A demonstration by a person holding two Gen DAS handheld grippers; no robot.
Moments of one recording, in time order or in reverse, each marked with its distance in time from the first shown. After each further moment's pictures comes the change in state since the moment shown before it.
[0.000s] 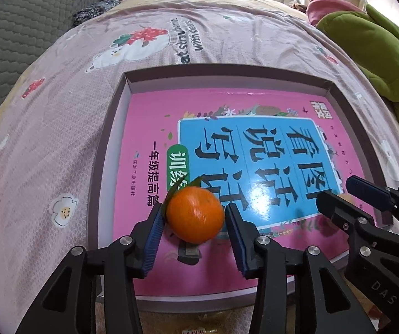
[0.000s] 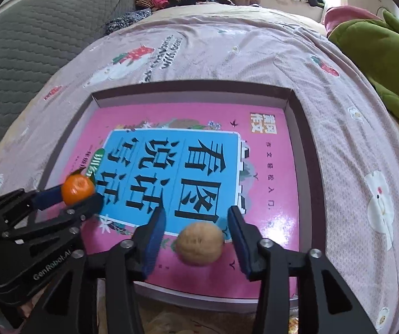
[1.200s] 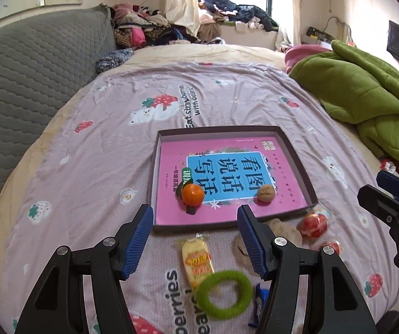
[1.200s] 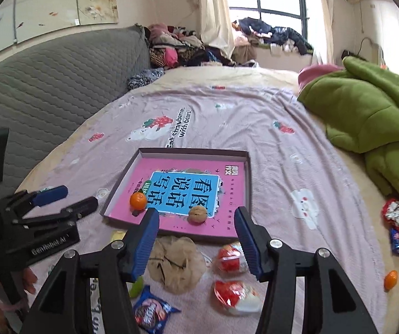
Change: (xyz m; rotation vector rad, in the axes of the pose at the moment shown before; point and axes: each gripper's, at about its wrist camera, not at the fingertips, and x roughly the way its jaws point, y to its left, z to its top) left arm -0.195 -0.010 -0.068 0.009 -0.254 0.029; right arm -0.206 0.001 -0.063 -0.038 -0.305 -0.001
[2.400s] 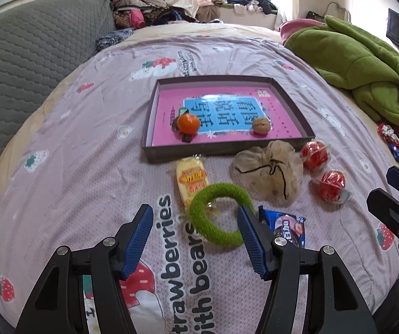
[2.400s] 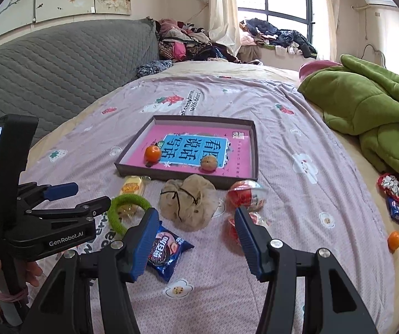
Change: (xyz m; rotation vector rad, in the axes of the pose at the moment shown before) left arm -0.002 -0.006 -0.098 -0.001 0.100 -0.004; right arm -0.031 0.028 -0.094 -0.042 0.014 -0.002
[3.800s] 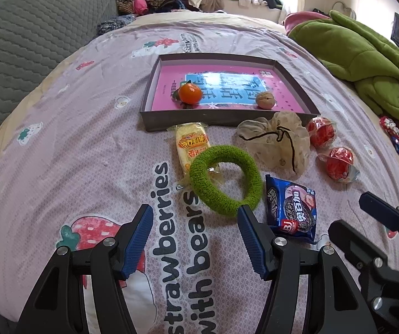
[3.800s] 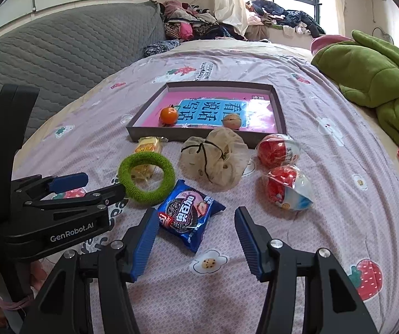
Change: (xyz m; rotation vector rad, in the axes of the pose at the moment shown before) left arm 0.021 0.002 -0.033 -0.037 0.044 -0.018; right arm 0.032 0.026 -0.045 0.019 0.095 0.059
